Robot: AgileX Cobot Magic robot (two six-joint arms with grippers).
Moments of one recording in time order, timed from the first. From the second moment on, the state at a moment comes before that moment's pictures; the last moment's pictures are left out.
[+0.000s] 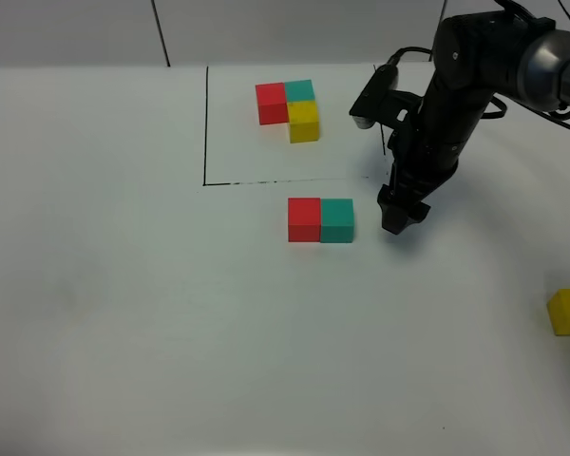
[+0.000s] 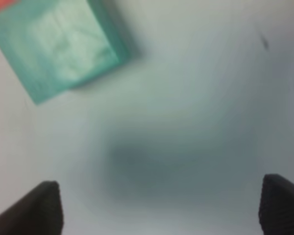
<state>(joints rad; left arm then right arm) -0.05 0.00 -0.50 -0.15 1.07 0.07 0.25 2.14 -1.61 0.14 1.00 -0.84</state>
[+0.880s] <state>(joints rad) -0.05 0.00 -0.50 -0.15 1.07 0.07 0.17 1.88 -1.18 0.12 0.75 -0.43</state>
